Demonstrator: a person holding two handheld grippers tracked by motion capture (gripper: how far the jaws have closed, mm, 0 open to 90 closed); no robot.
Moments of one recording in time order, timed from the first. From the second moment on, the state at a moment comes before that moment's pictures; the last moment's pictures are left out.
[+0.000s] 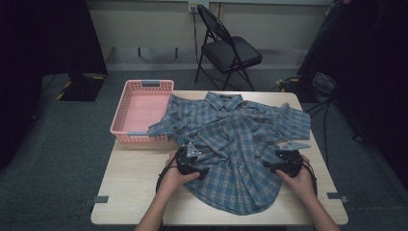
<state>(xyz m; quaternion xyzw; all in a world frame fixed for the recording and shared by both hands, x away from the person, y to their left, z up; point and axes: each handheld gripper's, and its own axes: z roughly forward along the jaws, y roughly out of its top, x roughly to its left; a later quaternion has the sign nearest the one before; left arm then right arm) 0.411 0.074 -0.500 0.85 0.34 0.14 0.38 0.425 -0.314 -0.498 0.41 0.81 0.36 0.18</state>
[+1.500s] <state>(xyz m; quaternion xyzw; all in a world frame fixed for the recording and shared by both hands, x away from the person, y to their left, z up) 0.409 0.073 -0.500 0.85 0.34 0.15 0.38 0.376 -0.347 -0.486 0.41 0.83 0.35 0.14</state>
